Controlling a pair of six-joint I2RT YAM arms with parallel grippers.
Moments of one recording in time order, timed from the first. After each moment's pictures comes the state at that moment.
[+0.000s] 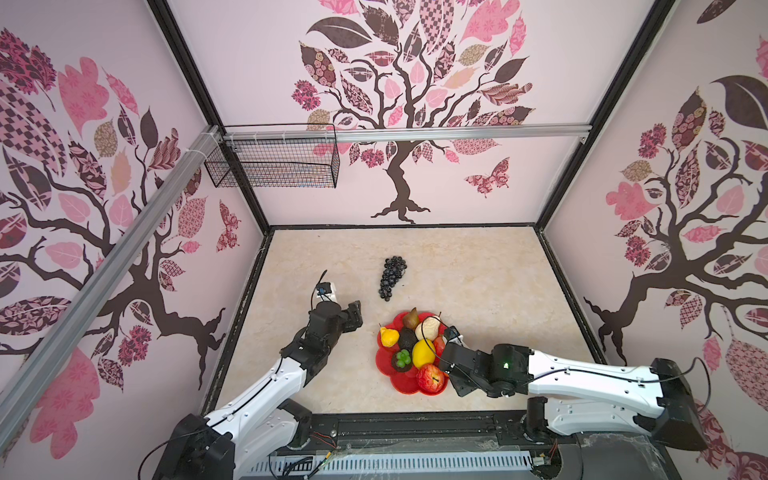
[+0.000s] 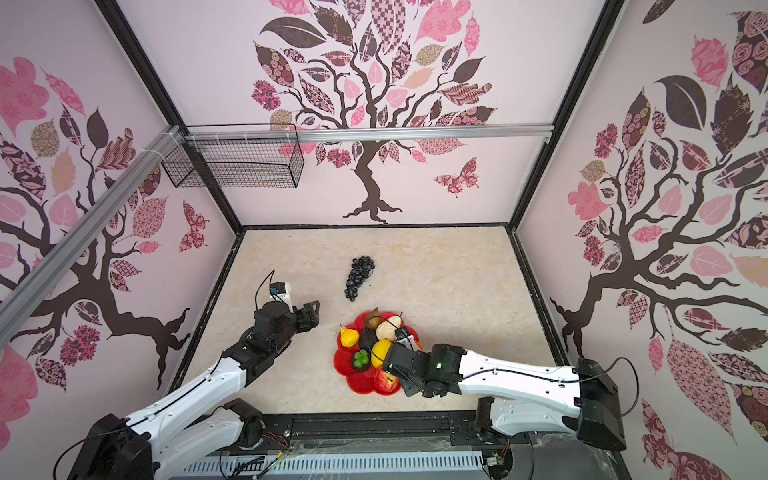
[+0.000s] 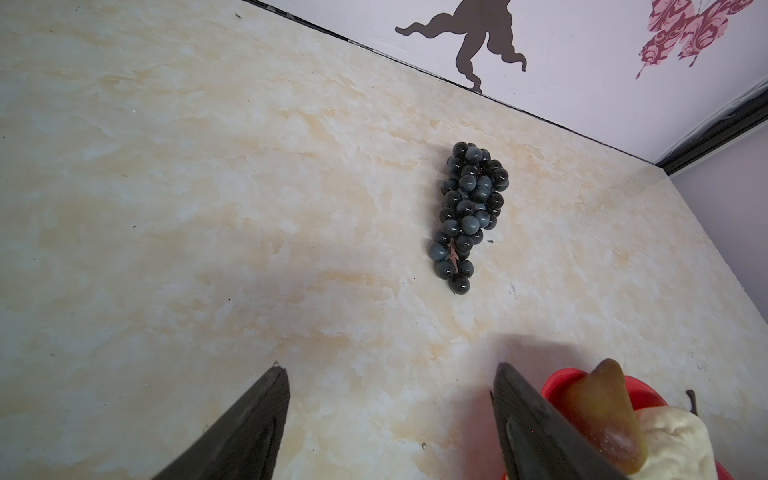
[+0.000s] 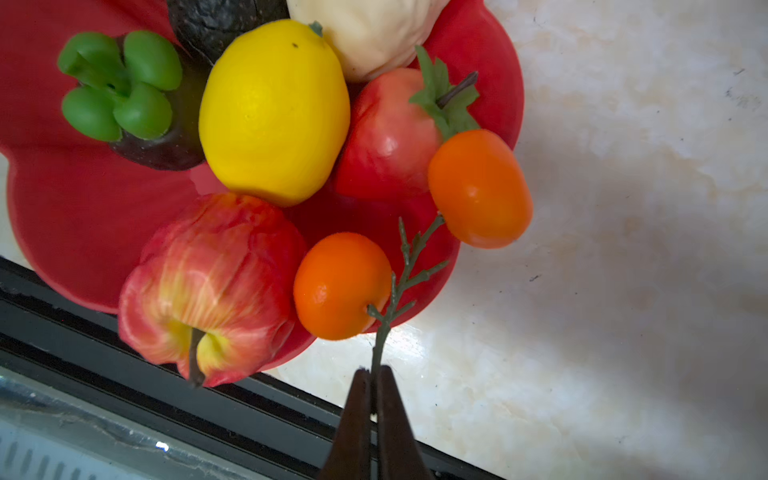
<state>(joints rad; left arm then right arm) -0.48 0.99 0.44 0.04 -0.22 -0.52 1.23 1.13 0.80 -0.95 0.29 0.75</state>
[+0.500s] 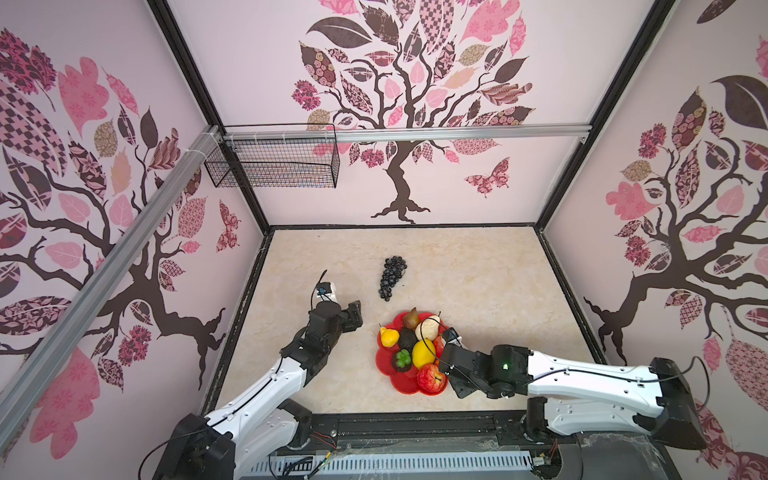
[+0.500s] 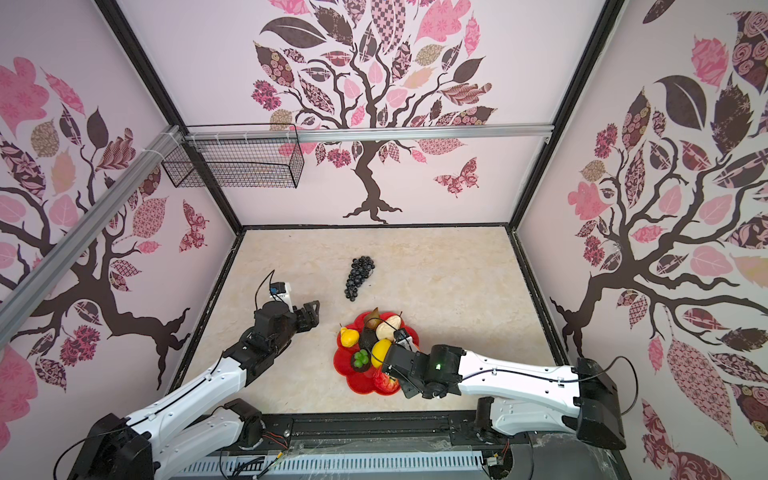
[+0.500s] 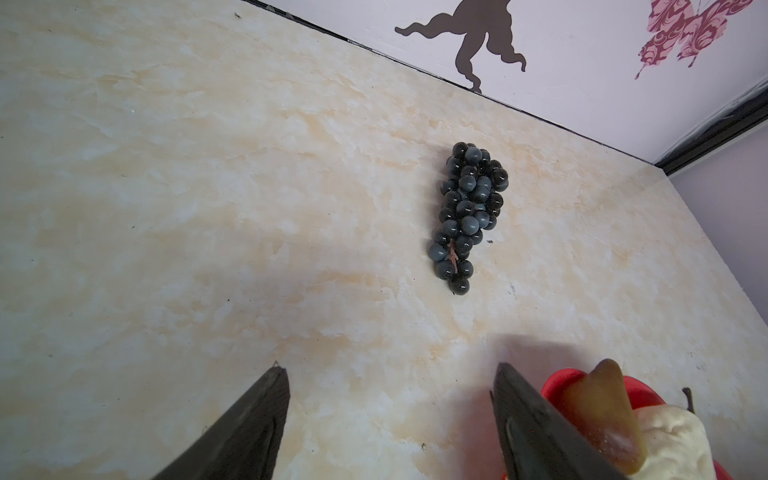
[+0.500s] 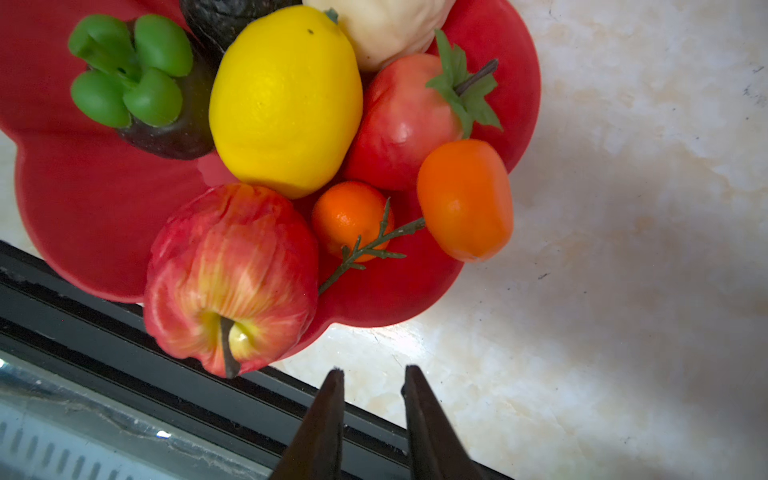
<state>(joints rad) -0.48 0.99 0.44 0.04 -0.22 -0.52 1.24 1.12 0.80 -0.94 0.28 0.75</state>
